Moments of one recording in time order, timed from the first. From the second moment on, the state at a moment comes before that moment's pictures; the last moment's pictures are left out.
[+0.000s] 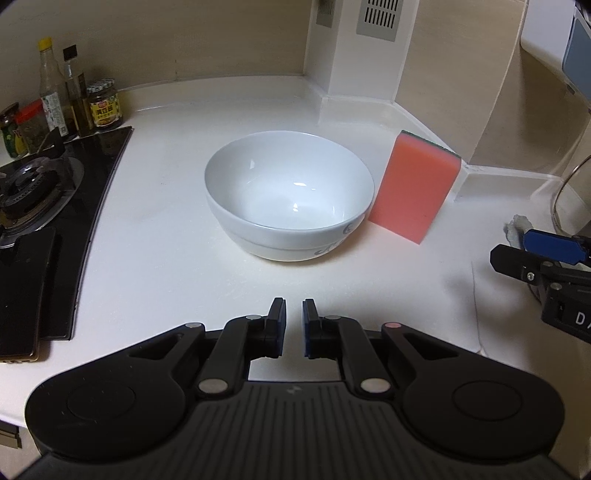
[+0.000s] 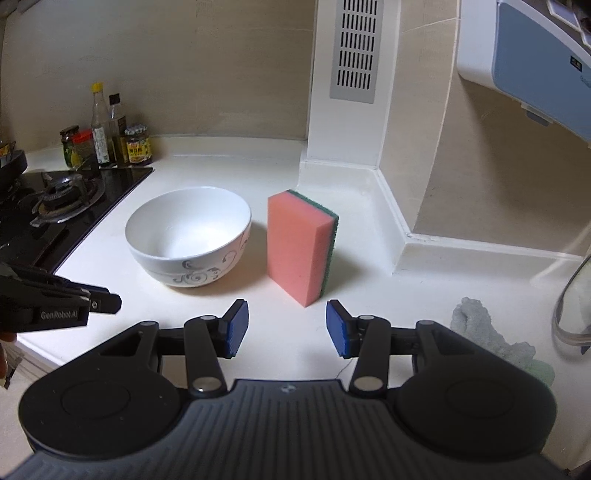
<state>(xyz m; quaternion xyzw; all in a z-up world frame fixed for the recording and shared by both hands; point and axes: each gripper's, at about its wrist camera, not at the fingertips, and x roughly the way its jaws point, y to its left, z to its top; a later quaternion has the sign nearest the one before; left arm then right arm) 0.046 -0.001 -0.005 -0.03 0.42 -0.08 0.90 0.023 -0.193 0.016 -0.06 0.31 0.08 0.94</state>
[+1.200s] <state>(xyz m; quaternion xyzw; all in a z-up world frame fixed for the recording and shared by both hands) 0.067 0.032 -0.003 0.00 0.42 -0.13 0.90 0.049 -0.160 0.053 -0.18 0.32 0.10 0.93</state>
